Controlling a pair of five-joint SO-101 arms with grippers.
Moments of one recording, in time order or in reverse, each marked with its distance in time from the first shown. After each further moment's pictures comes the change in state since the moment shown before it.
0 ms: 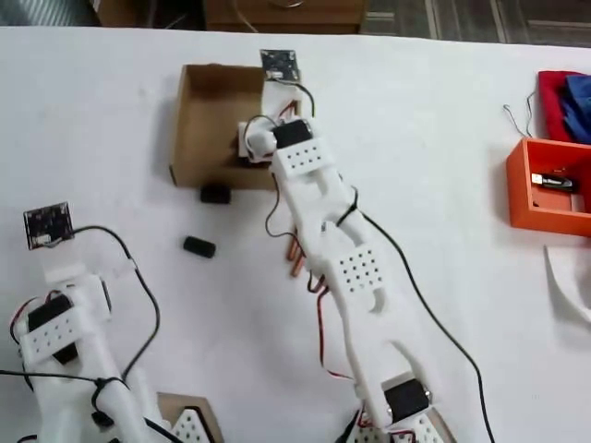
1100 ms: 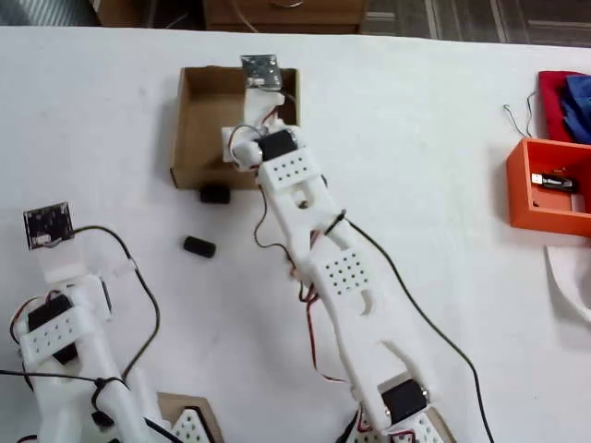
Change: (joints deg) left arm 0.0 0.0 0.0 0.0 0.0; right arm -3.6 7.3 -11.2 0.4 -0.1
